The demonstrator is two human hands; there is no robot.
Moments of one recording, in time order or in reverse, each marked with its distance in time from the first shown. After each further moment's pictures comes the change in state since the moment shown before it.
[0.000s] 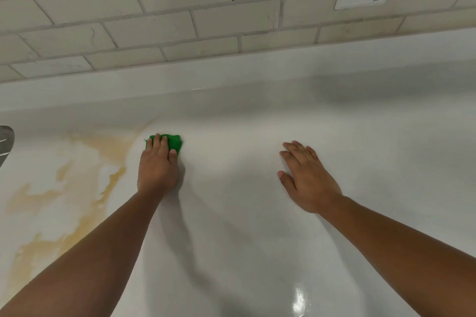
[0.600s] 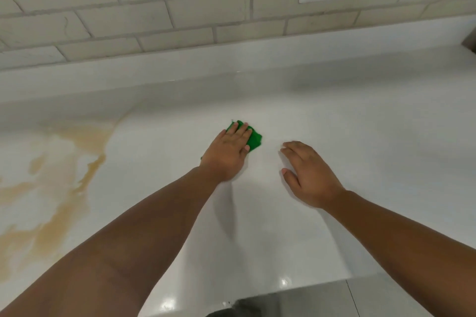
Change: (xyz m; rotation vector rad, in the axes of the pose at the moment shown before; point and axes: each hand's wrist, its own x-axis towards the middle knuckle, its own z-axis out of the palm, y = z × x) left_hand -0.049 0.168 0.038 0.006 -0.219 0.672; right_hand -0.074 0.017 -0.014 0.040 0.094 0.028
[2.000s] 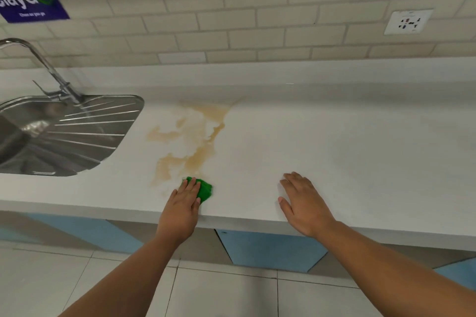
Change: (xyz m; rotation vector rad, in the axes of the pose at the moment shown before) left_hand -0.430 -0.125 -0.004 -0.057 0.219 -0.540; right_hand -0.091 -0.254 0.057 0.019 -0.170 -0.110
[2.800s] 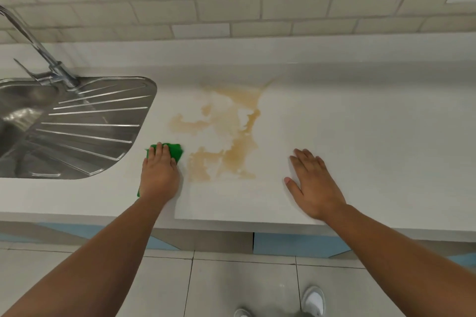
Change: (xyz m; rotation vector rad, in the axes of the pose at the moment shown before) left_hand 0.106 -0.165 -0.054 0.124 0.030 -0.255; right_hand 0.097 -0.086 0.049 -0.125 -0.001 0.106
